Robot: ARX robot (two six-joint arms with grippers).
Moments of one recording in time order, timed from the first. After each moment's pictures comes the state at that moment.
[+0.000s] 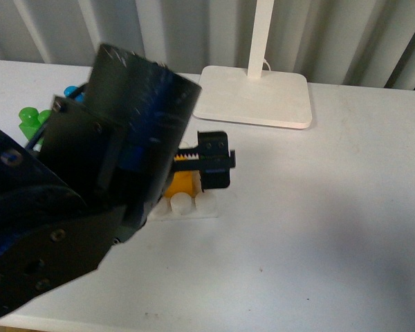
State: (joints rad) left arm -0.59 2.06 0.76 0.66 -0.43 -0.43; right arm 0.00 0.00 0.01 0.00 0.00 0.00
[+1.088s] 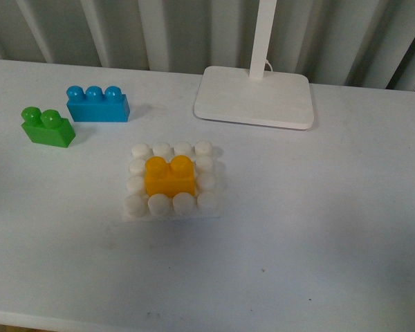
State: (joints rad) left arm -0.10 0.98 0.05 0.91 -0.10 -0.01; right arm 0.00 0.00 0.01 0.00 0.00 0.00
